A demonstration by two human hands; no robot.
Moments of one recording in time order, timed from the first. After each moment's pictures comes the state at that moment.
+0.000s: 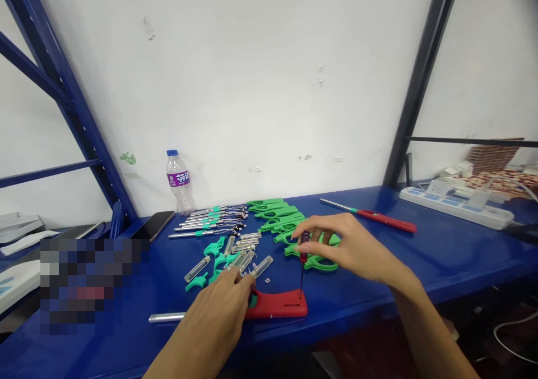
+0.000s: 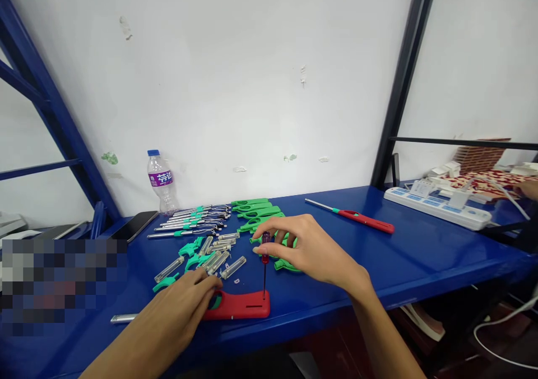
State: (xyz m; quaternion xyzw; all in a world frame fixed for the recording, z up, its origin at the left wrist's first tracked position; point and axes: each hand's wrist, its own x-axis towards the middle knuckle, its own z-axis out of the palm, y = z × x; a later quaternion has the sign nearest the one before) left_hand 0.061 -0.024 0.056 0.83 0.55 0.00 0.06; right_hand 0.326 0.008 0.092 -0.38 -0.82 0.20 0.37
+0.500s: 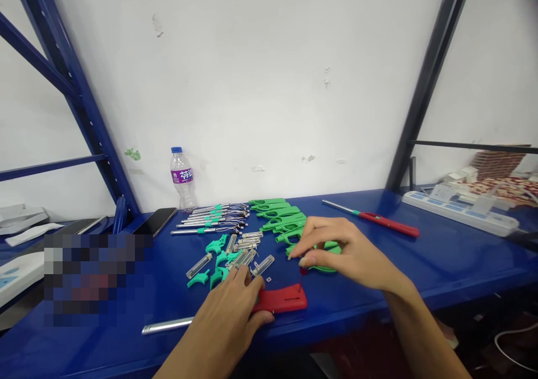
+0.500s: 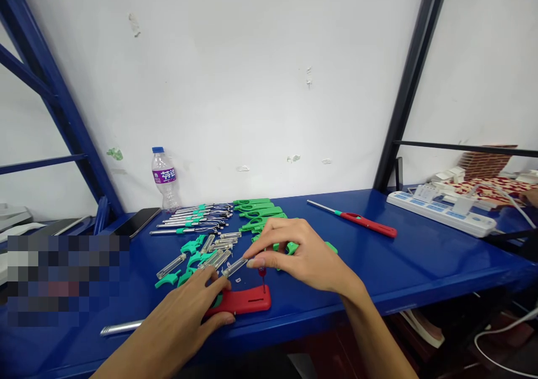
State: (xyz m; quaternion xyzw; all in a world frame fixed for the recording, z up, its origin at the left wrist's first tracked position) left_hand 0.075 -0.026 0.059 0.83 0.55 0.00 0.09; right_hand 0.314 0.005 0.093 -0.28 -0.83 0.25 0.41
